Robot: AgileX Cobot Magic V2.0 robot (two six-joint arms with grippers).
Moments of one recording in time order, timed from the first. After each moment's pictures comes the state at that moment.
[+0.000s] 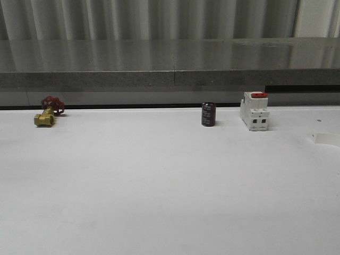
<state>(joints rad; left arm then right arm) 0.34 2.08 -1.45 -0.12 0.94 0.30 -0.05 -0.01 0.03 -0.01 0.14 0.06</state>
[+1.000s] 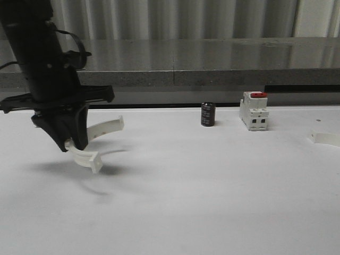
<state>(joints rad) -0.38 1.98 -1.44 -0.12 0.97 -0.17 -0.05 -0.01 0.03 -0.01 0.14 0.06</state>
